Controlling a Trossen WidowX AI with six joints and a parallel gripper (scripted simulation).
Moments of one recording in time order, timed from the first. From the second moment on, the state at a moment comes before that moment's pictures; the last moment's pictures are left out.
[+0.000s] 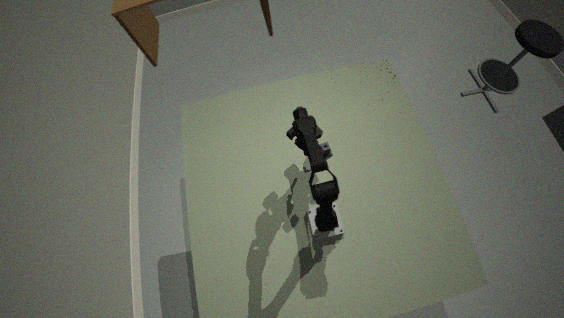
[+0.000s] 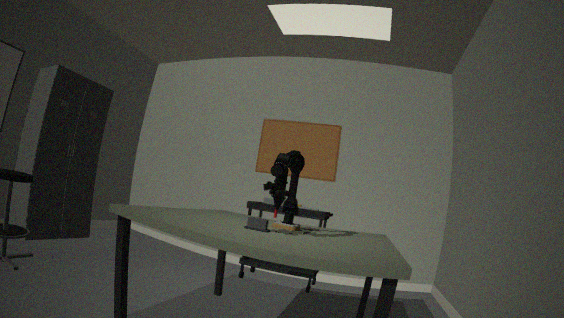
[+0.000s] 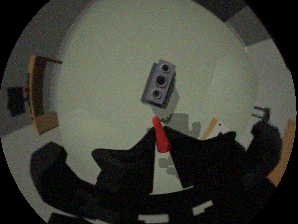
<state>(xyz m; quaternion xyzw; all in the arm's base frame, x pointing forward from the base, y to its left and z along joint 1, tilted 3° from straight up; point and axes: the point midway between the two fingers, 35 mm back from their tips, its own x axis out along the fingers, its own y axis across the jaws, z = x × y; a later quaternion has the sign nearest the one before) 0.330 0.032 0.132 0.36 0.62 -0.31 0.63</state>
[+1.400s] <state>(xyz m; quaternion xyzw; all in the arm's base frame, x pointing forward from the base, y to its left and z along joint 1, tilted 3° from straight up) 0.359 -0.045 0.127 0.35 0.62 -0.31 0.63</state>
